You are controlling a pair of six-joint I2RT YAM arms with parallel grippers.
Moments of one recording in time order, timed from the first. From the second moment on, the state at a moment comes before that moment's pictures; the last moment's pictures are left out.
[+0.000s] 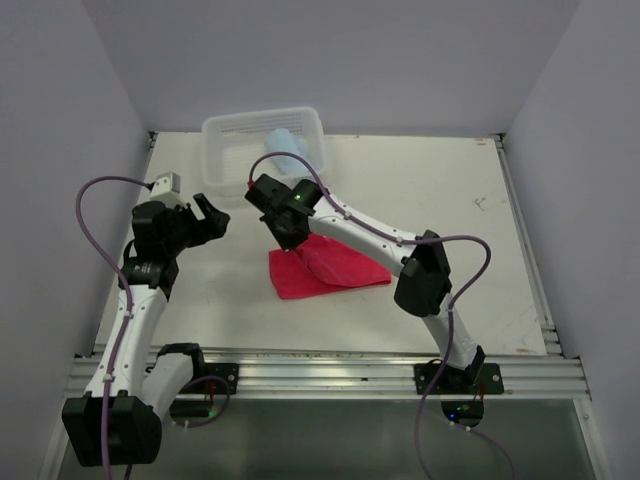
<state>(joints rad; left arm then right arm) 0.05 0.90 0.72 -0.26 0.24 -0.38 0.99 2.17 2.15 -1.13 0.25 0.33</state>
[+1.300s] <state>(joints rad) 0.04 0.89 0.72 -0.26 0.26 -0.38 1.03 2.31 2.04 -0.85 -0.04 0.45</state>
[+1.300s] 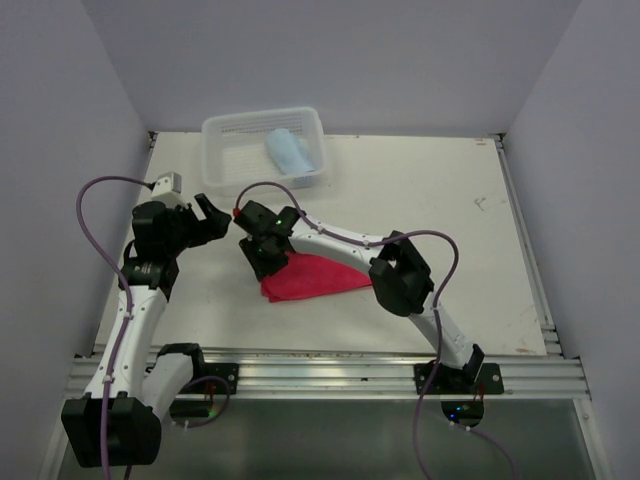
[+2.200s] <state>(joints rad) 0.00 1.07 0.71 -0.23 0.32 -0.45 0.45 1.72 1.28 -0.56 -0.09 0.47</state>
